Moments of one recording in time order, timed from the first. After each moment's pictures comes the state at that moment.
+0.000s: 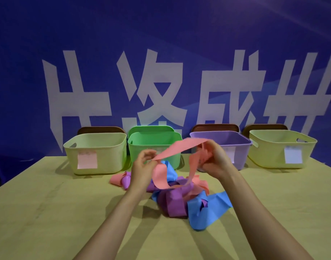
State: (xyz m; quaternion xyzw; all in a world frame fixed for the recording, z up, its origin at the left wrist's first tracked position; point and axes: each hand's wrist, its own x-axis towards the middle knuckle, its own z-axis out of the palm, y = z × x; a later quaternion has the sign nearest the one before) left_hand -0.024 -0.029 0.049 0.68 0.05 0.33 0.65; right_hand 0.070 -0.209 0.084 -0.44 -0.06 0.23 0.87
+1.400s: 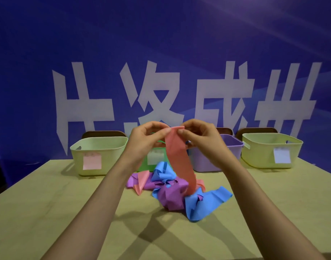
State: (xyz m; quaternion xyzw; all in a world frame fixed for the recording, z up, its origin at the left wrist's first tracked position) left_hand -0.100 -0.056 0.156 0.71 -0.10 0.27 0.65; right_hand -0.037 -0.216 0.157 -0.67 -0.39 -0.06 0.63
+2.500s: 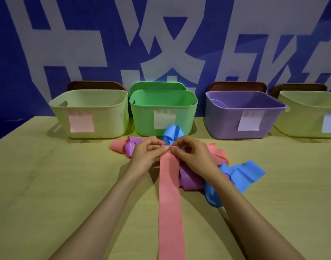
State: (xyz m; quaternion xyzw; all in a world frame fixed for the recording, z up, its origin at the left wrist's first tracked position) left_hand -0.002 0.012 -0.023 0.66 0.11 0.16 0.72; right_hand 0.056 -0.133 -0.019 -0.80 -0.31 -0.03 0.51
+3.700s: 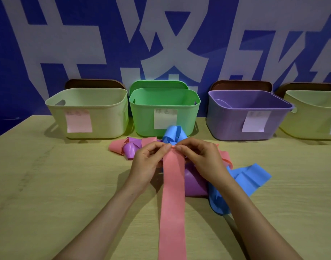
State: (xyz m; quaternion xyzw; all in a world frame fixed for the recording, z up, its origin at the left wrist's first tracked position) left_hand -0.011 -0.001 -0.025 0.65 0.06 0.21 0.72; right_hand 0.056 -0.144 -0.016 -0.74 -0.34 -0.01 0.58
